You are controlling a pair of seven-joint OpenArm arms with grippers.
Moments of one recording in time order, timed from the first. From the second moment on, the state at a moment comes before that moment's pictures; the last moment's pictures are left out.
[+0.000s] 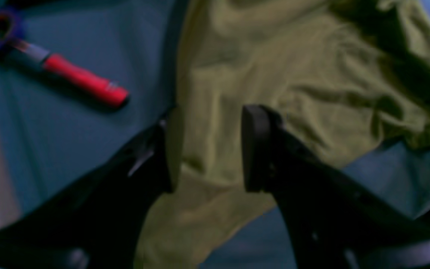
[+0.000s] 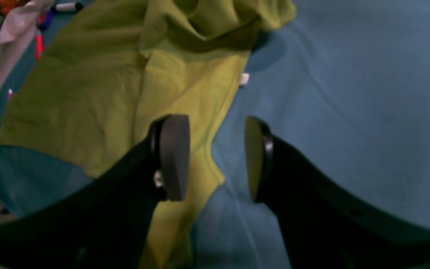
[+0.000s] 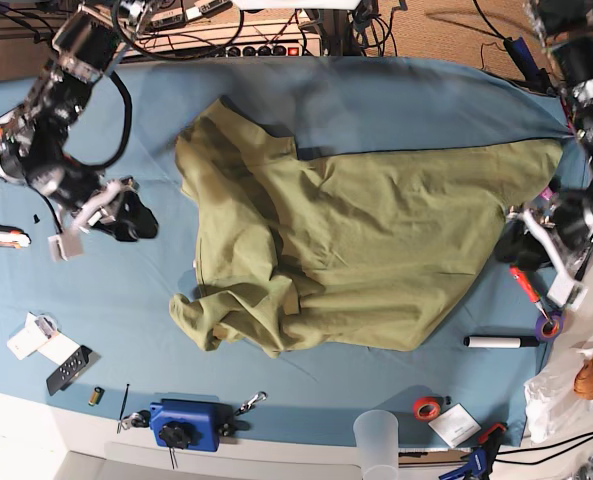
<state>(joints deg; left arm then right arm) -2.4 -25.1 -24.6 102.3 -51.4 -28.9 74.8 -0.3 13.3 36.6 99.0 57.0 39.8 -78.2</state>
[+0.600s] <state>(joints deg) 7.8 -26.6 -47.7 104.4 -58.4 -31.9 74.9 -15.7 9.7 37.1 103.0 49.3 38.9 -73.3</state>
